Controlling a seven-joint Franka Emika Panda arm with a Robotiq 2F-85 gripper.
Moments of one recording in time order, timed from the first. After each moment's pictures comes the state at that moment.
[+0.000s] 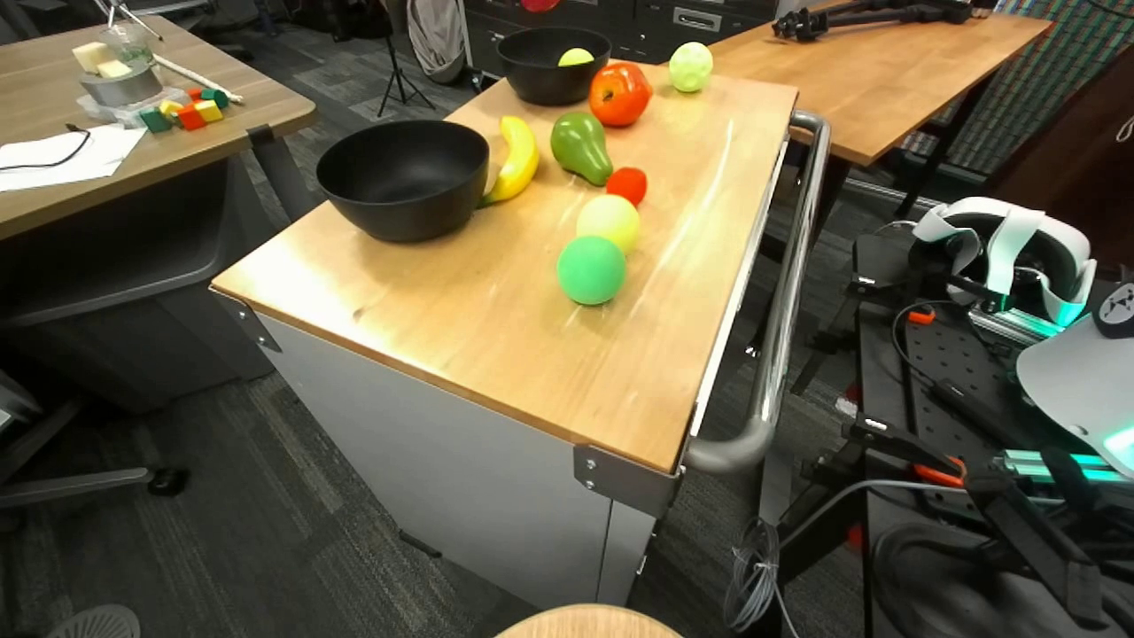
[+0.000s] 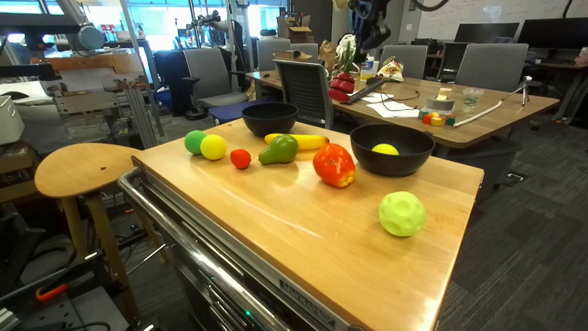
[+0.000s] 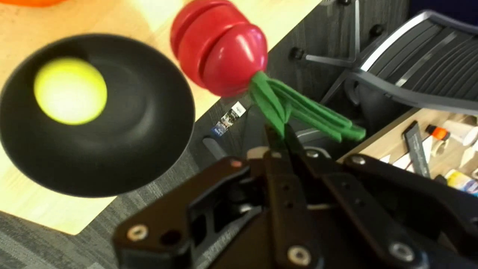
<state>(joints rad) -0.28 0.34 -0.04 -1.54 0.44 2.12 0.15</state>
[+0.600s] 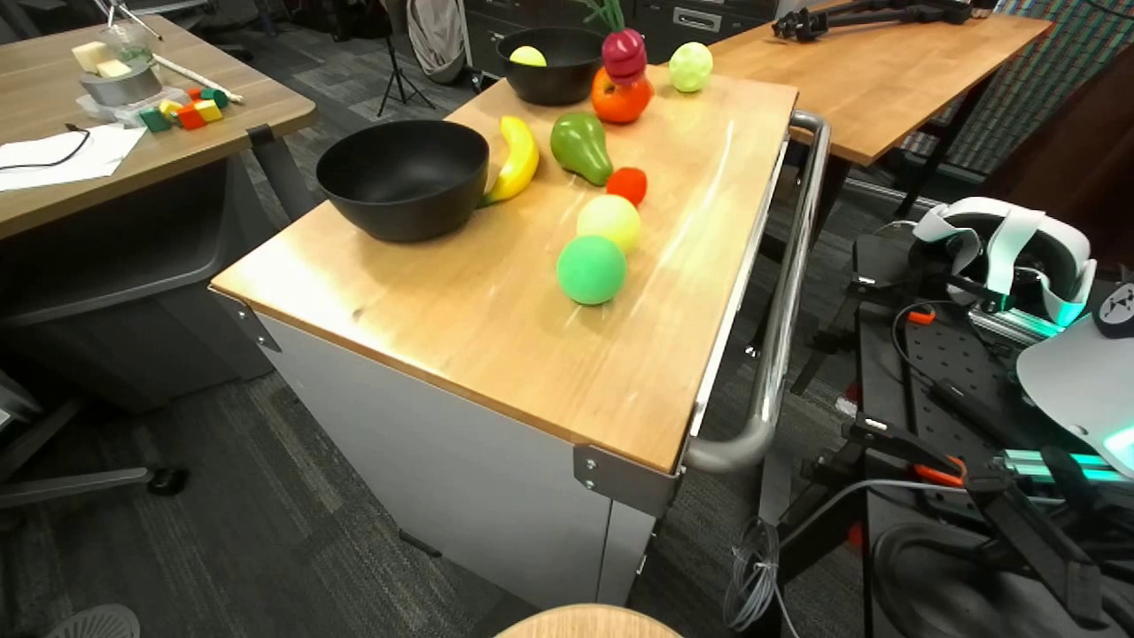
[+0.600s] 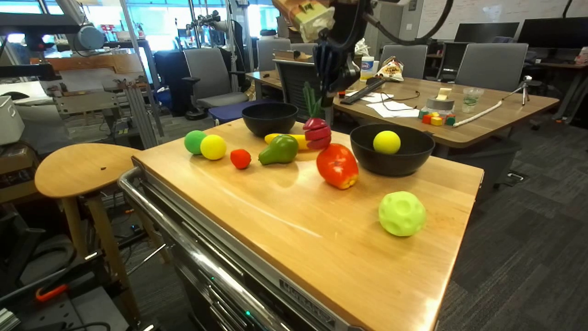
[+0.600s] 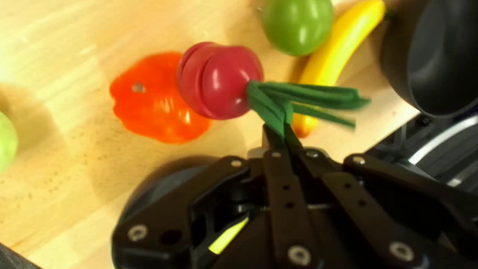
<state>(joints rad) -0.24 0.18 -0.09 -1.87 0.31 2.08 0.02</state>
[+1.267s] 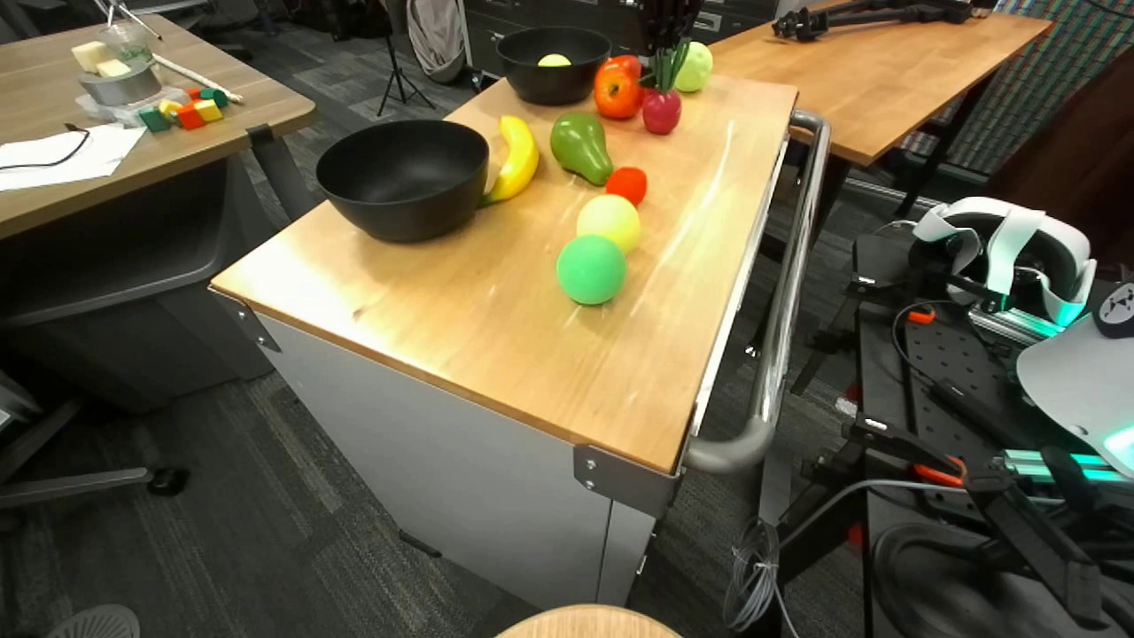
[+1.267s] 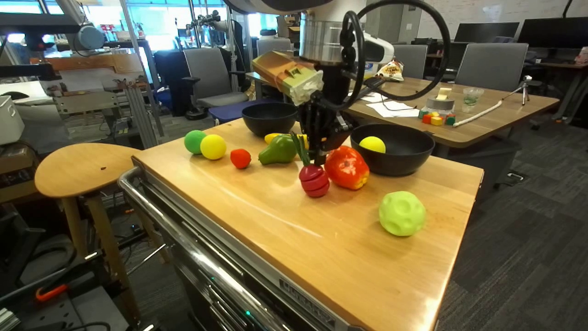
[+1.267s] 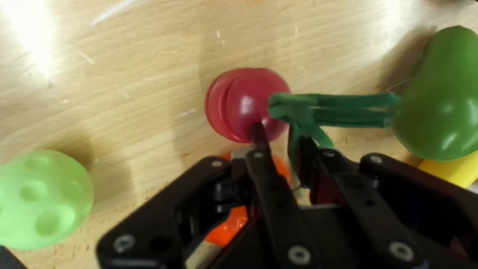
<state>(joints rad) -0.21 0.16 -0.12 -2.09 0.10 2.23 -0.02</state>
